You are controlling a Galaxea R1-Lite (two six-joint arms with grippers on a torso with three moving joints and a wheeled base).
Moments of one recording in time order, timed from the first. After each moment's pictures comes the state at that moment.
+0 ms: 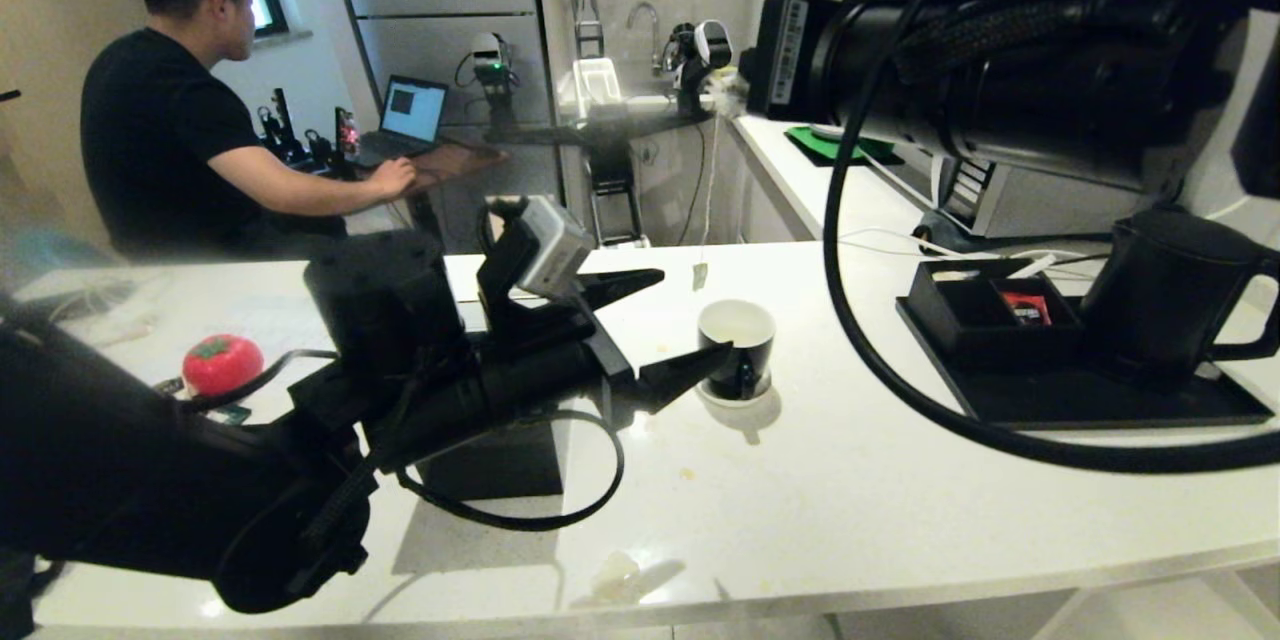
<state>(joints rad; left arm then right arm) -0.62 1.82 -0.71 -1.16 -0.43 0.04 0.81 1.71 -1.62 -0.09 -0.33 0.15</state>
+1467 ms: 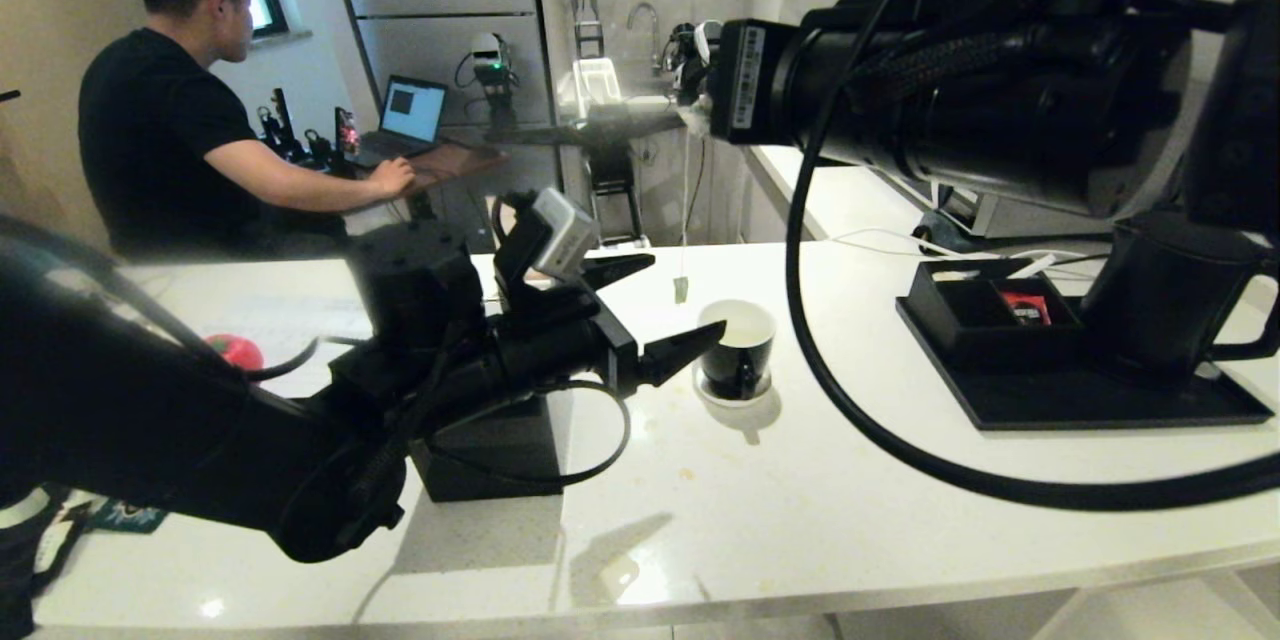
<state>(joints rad) -0.57 1.90 -0.78 -1.16 -0.43 0.05 0.84 1.74 -1.63 -0.10 -0.33 0.15</state>
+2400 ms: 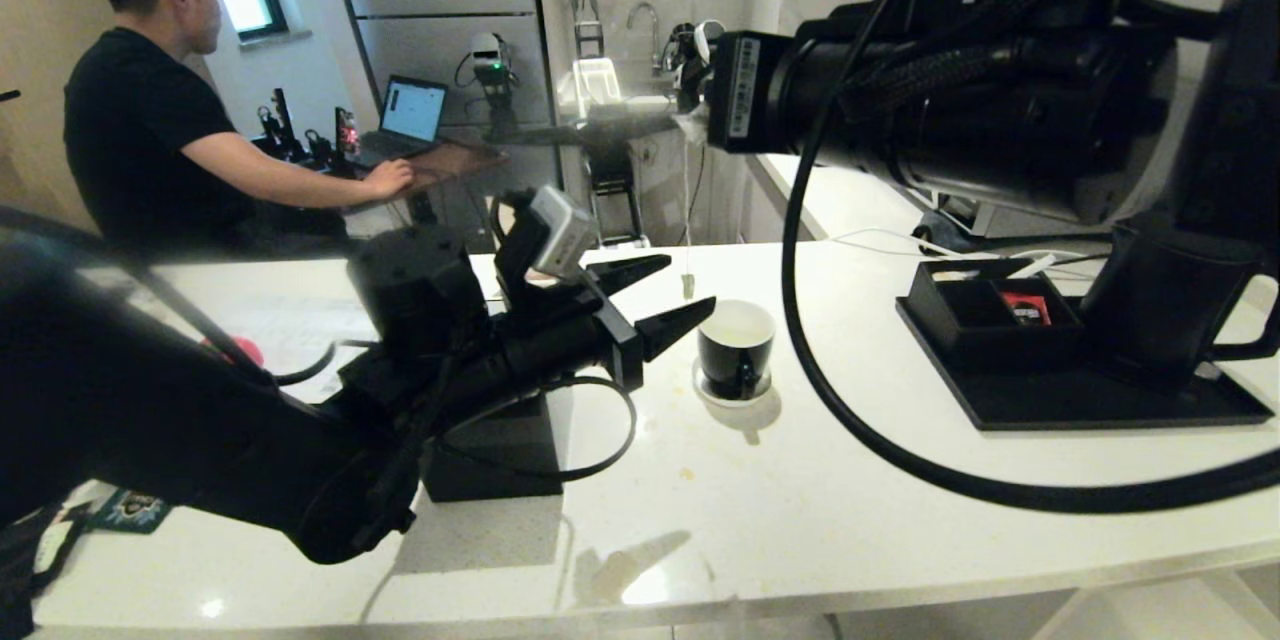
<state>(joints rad) -0.58 1.93 -0.78 -1.27 -0.43 0.03 0.84 1.74 -1.62 -0.10 -0.33 0.15</state>
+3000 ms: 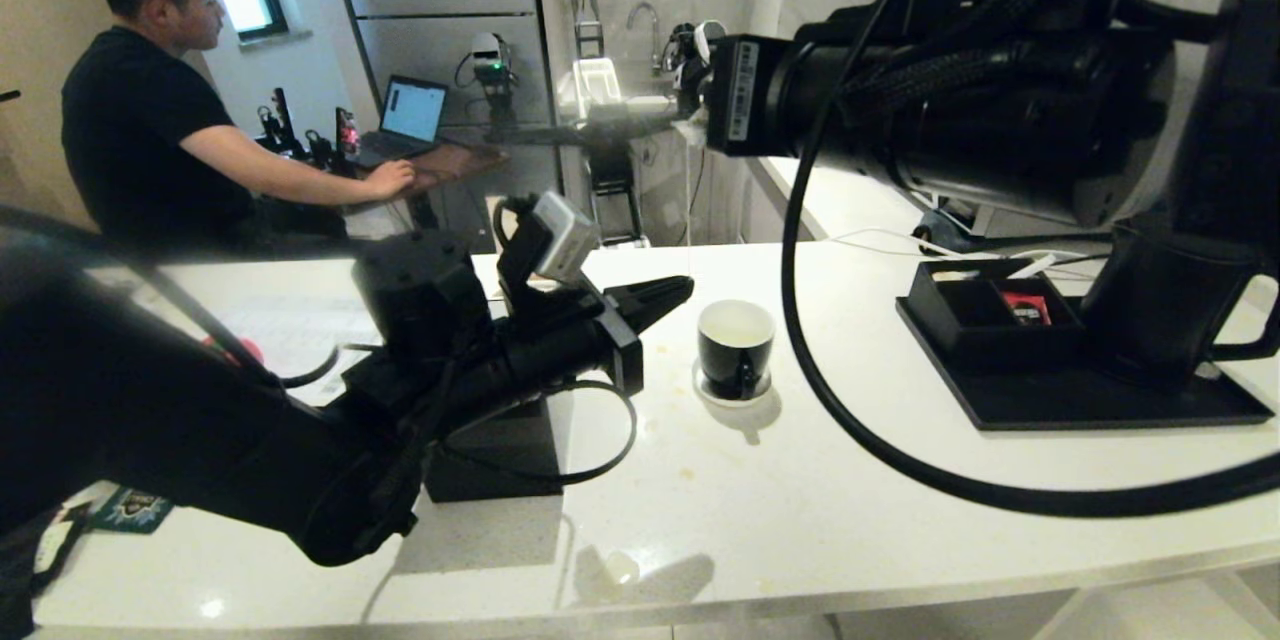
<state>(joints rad) -0.58 1.94 -0.78 -1.27 -0.43 0.03 0.84 1.74 -1.62 -0.10 -0.33 0.15</state>
